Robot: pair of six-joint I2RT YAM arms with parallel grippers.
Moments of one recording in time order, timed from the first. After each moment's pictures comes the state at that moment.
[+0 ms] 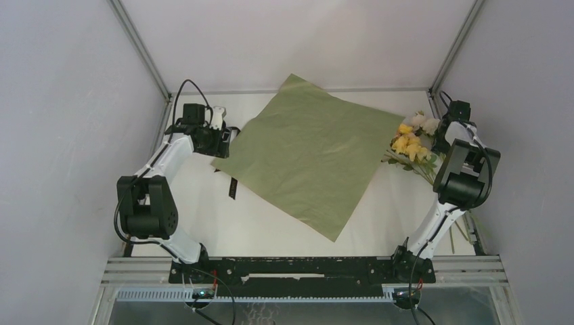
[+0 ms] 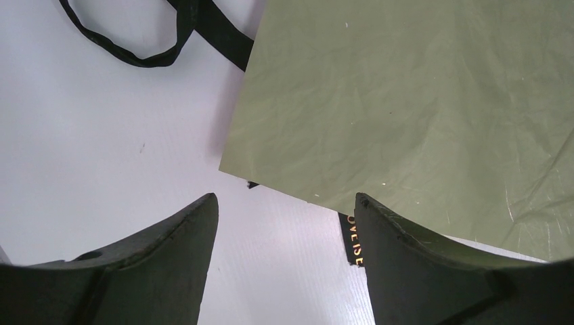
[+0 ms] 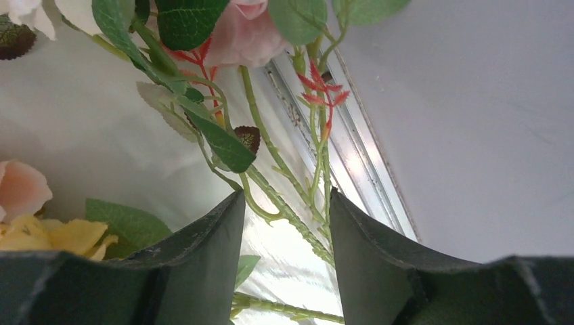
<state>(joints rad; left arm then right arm) -0.03 1.61 1.22 -0.59 0.13 0.19 -0.41 1.96 1.41 -0.51 0.28 -0.04</state>
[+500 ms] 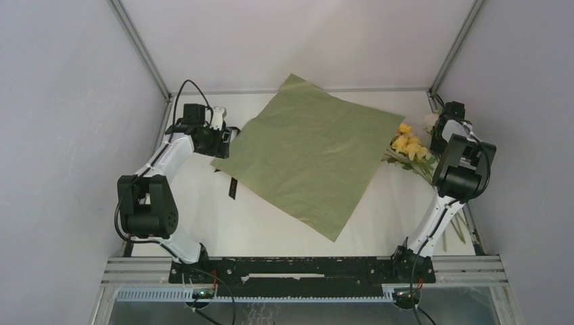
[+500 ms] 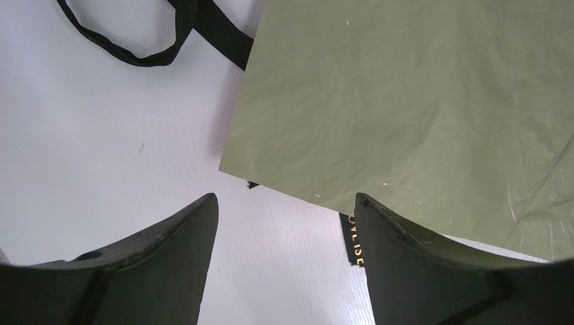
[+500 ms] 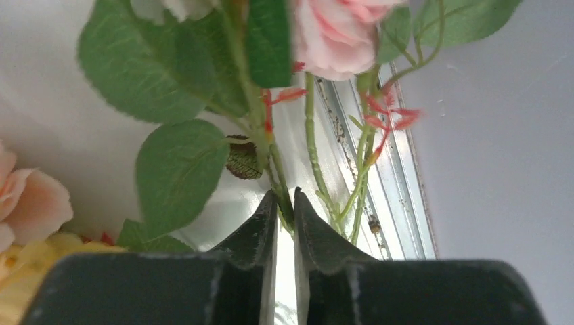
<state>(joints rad) -0.03 1.62 1.22 -0.60 0.13 0.19 -0.41 2.07 1.49 -0.55 0.21 -0.09</state>
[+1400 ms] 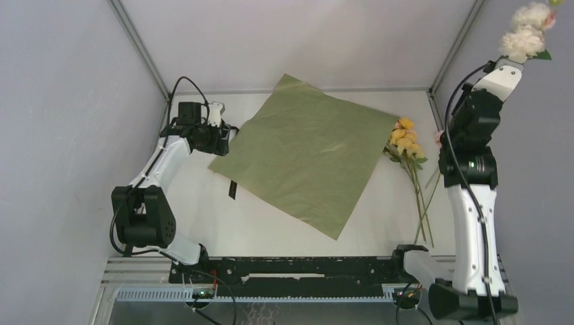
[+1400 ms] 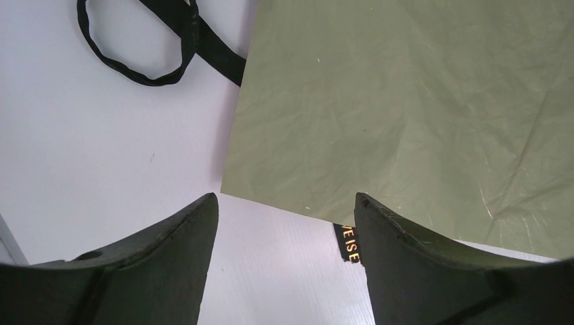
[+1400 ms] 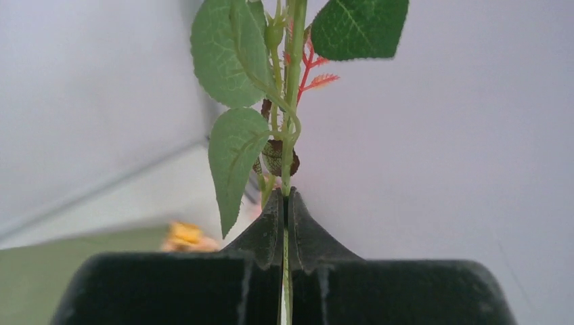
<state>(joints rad) -0.03 1.55 1.22 -0.59 0.17 0.21 -0.12 1.08 1.37 -0.40 0.63 -0.06</state>
